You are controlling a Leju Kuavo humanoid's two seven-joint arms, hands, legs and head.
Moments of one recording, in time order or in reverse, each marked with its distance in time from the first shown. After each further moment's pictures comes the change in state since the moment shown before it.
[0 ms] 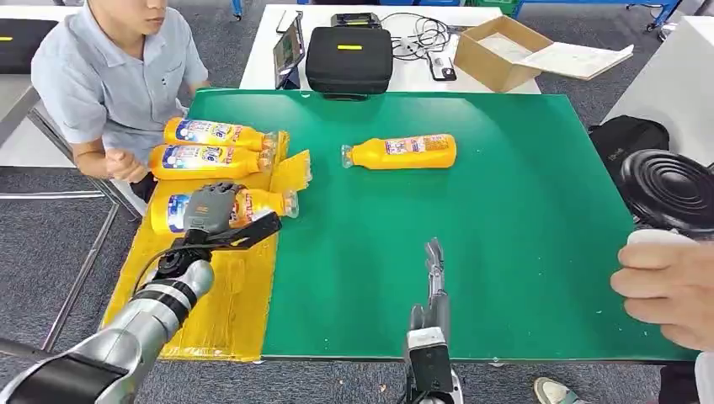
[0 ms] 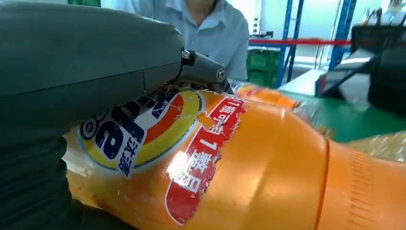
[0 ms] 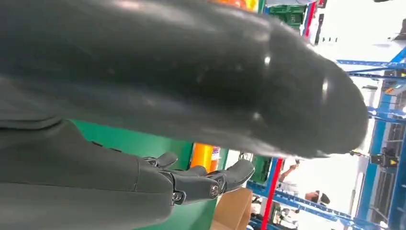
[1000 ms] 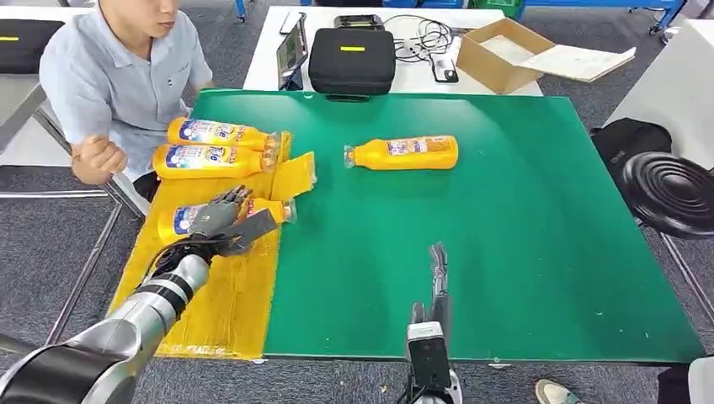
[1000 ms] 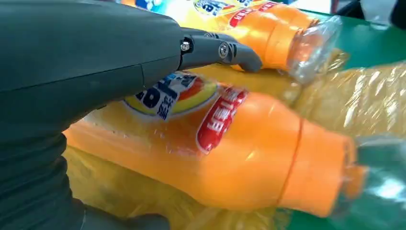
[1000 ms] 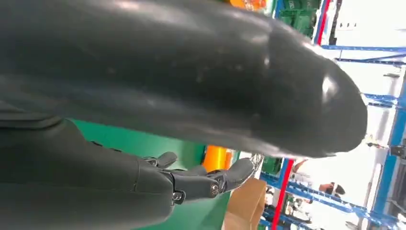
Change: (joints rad) left arm -0.041 -0.015 0.076 0.105 0.206 -0.312 -0.122; right arm 0.000 0.033 -0.060 0.054 0.025 -0.030 0.000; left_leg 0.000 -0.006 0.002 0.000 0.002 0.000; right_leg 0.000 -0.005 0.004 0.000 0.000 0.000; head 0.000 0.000
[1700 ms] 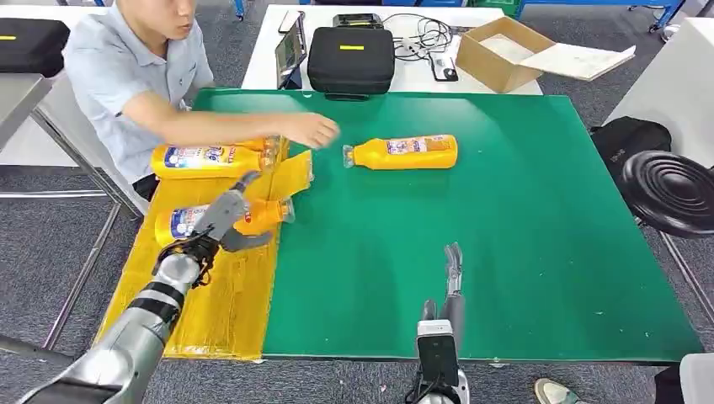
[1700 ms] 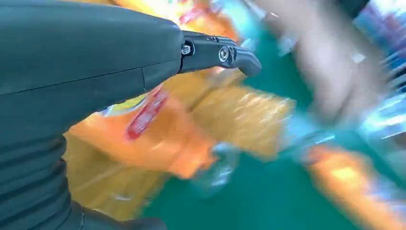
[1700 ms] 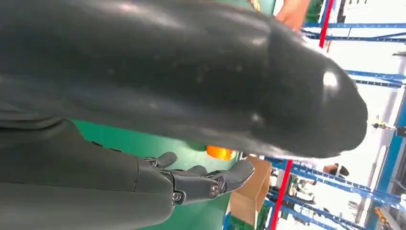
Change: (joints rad) left arm 0.192 0.001 0.088 -0.439 0.457 -0.176 -0.181; right arm 0.006 -0.005 -0.033 -0.002 0.007 -0.037 0.000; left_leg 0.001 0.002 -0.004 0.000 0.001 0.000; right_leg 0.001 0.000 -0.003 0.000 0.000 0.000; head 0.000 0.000
